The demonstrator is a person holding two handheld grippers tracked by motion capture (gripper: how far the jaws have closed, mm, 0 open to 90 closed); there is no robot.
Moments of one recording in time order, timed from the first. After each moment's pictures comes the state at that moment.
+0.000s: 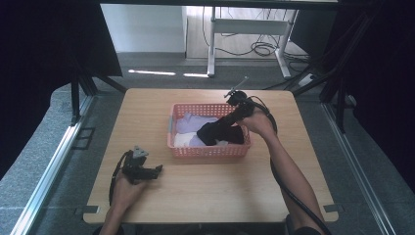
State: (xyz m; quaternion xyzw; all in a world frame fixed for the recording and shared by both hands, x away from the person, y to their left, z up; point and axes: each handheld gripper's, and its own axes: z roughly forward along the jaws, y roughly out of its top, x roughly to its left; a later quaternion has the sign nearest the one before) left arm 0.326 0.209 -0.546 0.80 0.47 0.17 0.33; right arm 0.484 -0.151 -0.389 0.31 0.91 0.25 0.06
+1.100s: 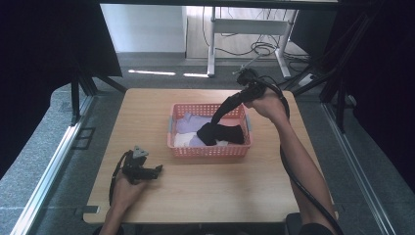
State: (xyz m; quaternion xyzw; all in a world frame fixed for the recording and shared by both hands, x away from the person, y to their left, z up) left arm 0.326 0.209 -0.545 0.80 0.47 0.17 0.33; right arm 0.477 -0.167 -0.309 0.30 0.90 0.29 0.11
